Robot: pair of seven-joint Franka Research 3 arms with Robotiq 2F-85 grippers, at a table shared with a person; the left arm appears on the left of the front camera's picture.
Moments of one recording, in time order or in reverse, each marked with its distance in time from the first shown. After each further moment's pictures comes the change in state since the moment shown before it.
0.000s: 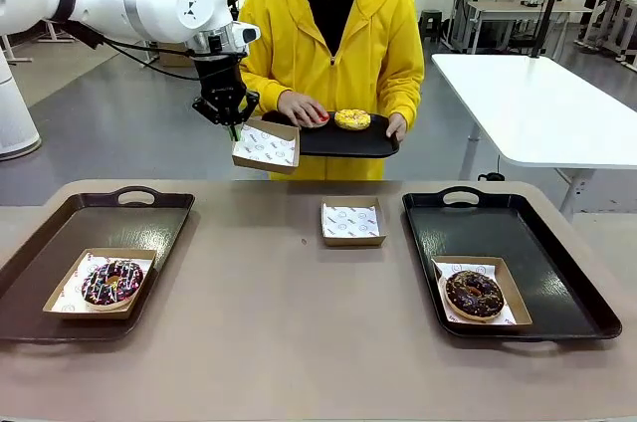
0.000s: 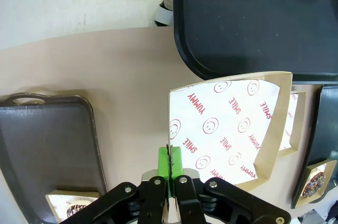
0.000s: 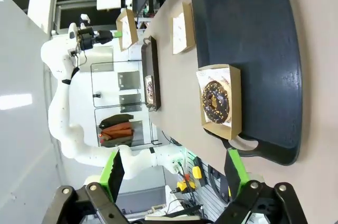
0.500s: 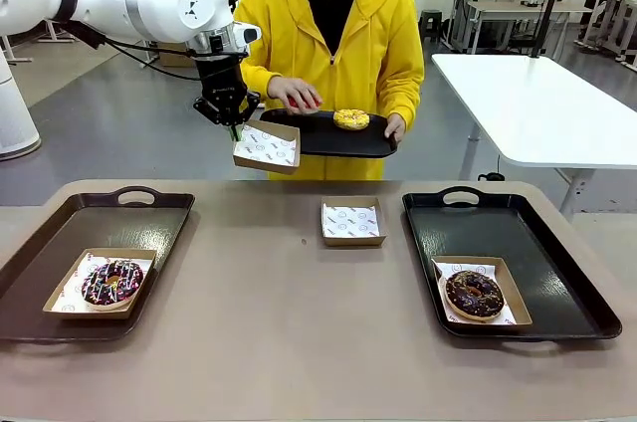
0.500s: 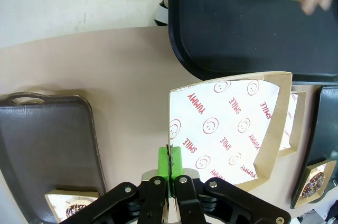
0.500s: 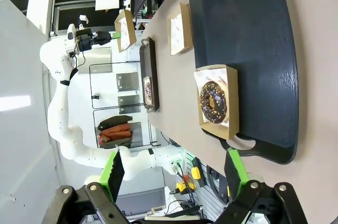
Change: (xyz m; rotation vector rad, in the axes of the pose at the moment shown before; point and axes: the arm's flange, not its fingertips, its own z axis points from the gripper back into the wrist) left arm 0.000 -0.002 -0.001 -0.001 0.002 -0.003; right arm -0.002 -0.002 0.004 -0.007 -0.011 -0.008
